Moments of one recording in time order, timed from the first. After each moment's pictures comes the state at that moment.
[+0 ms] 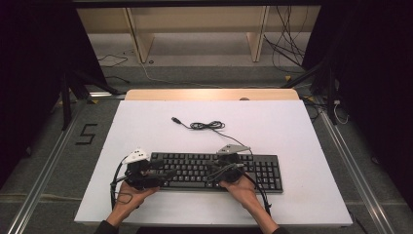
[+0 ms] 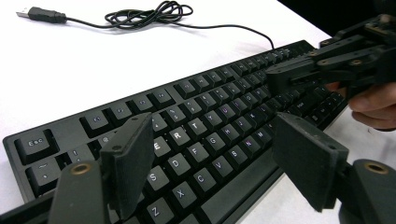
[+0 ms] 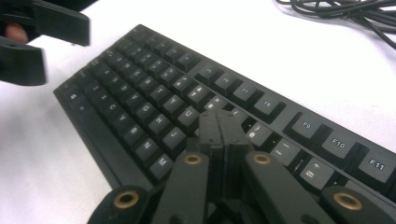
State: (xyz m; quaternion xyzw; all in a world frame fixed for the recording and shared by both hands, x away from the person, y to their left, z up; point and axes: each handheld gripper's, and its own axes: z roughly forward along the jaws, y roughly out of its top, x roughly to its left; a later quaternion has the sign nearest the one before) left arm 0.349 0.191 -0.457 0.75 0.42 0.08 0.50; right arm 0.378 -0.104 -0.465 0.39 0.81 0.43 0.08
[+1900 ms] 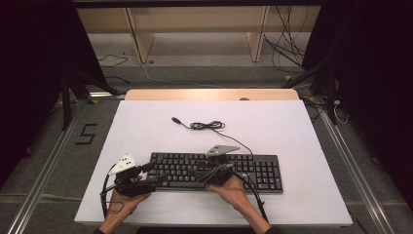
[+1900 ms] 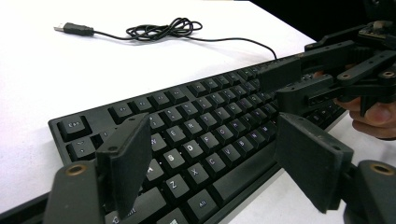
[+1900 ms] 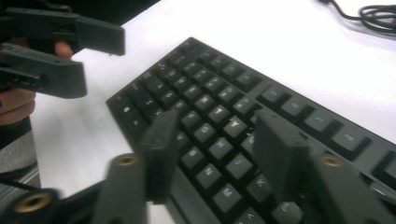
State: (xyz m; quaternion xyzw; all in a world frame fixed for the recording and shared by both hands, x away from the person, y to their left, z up) left arm 0.328 0.212 -0.461 0.73 0.42 0.11 0.53; right arm 0.372 -0.074 -0.460 0.35 0.81 0.46 0.04
